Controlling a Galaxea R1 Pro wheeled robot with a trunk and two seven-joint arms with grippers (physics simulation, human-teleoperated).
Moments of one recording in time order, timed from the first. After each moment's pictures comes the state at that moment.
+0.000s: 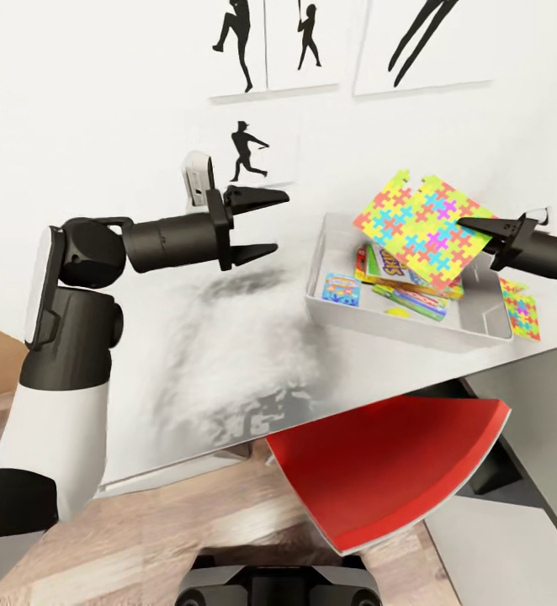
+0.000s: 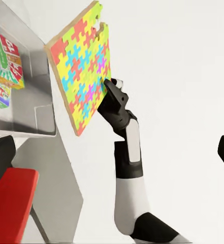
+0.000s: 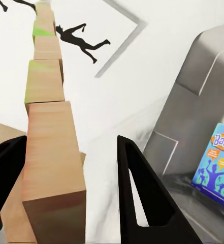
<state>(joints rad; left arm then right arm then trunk) -1.17 0.03 -0.16 -1.61 2.21 1.02 0.77 -1.18 -0.65 0.08 -1.08 -1.17 1.05 0.70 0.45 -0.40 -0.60</state>
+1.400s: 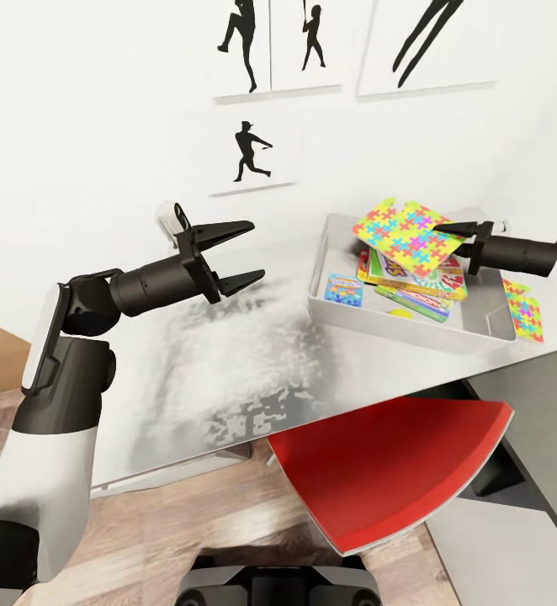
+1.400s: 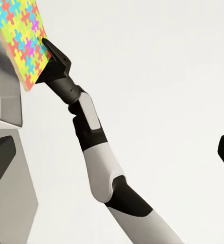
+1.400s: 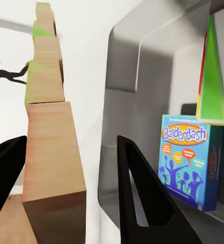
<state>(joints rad) -0.98 0.08 -0.11 -1.61 2.21 1.05 0.50 -1.53 -0.57 0.39 -0.45 -1.17 1.05 0.70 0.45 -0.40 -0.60</state>
